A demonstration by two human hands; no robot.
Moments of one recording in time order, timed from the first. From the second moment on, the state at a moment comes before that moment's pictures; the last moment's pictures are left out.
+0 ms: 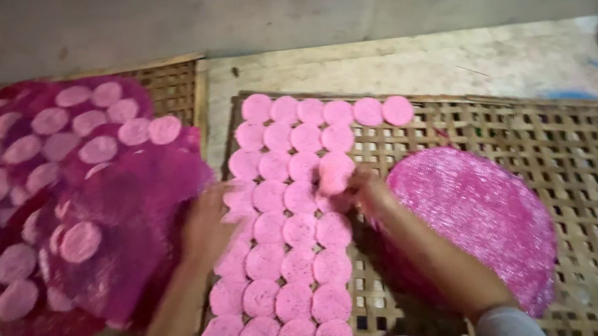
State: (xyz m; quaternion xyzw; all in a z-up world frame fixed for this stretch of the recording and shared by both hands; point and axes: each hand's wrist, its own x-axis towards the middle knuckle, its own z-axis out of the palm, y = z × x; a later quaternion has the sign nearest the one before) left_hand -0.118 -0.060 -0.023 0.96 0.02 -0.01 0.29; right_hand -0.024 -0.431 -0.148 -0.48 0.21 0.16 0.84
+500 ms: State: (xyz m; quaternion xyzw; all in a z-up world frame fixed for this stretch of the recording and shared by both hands) left_hand -0.129 0.191 -0.108 0.93 0.33 0.03 -0.15; right_hand 0.130 -0.628 -0.168 -0.89 0.08 -0.31 0.33
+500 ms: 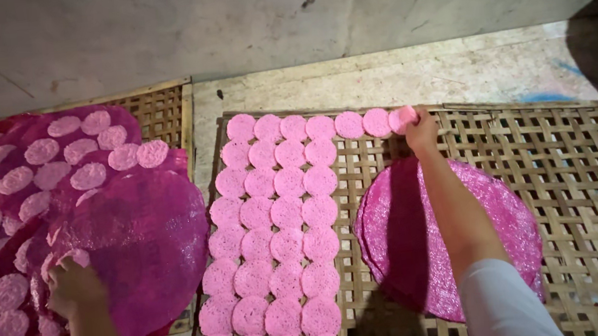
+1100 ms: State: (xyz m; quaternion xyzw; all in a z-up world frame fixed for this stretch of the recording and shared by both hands) left_hand -0.090 -0.130 0.001 0.94 0.13 0.00 0.32; right_hand -0.041 -0.360 -0.045 -0.60 -0.14 0.26 0.74
